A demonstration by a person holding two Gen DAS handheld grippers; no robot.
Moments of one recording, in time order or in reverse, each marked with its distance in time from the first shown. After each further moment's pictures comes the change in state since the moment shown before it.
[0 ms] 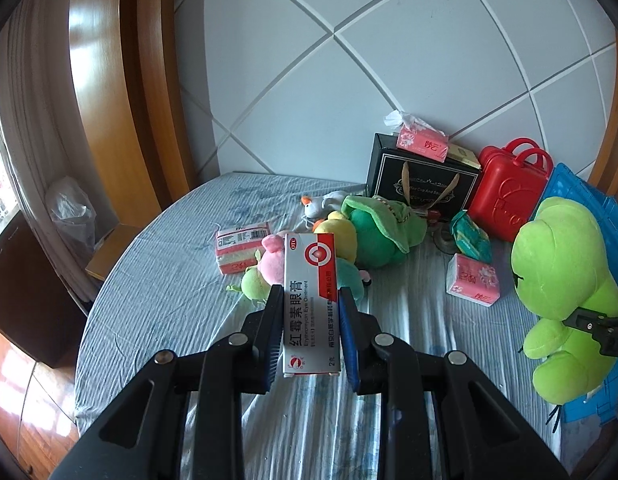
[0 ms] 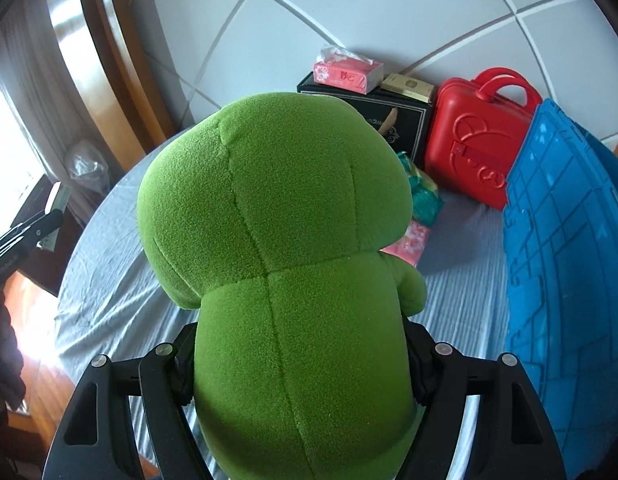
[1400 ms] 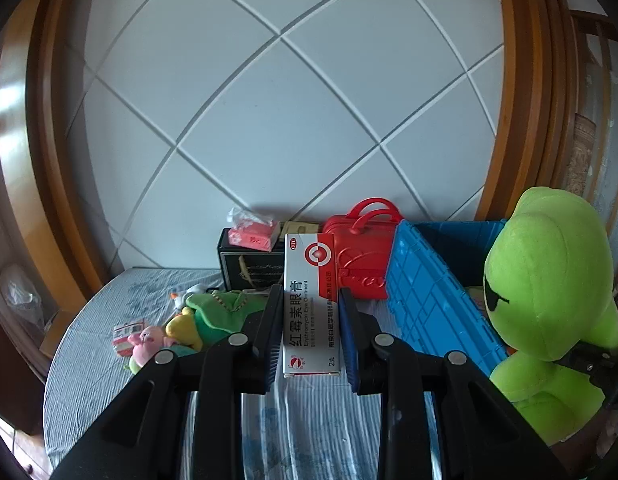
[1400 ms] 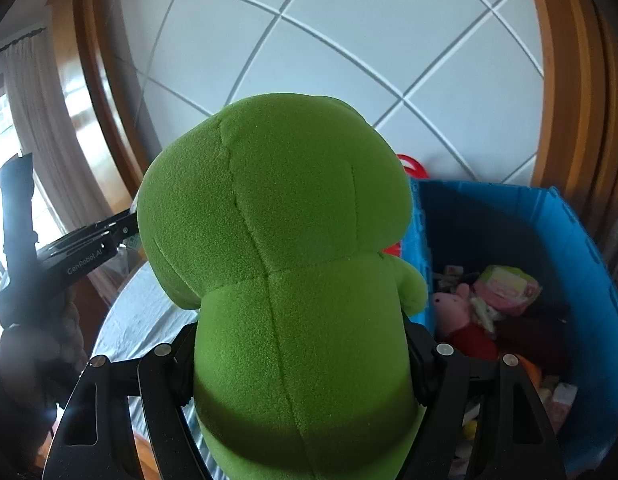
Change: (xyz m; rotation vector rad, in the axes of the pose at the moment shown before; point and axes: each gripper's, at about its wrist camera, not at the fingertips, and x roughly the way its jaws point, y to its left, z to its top) left arm -0.134 -0.267 0.080 0.173 -0.197 -0.246; right arm -0.244 -0.151 -0.042 0.118 -0.302 0.014
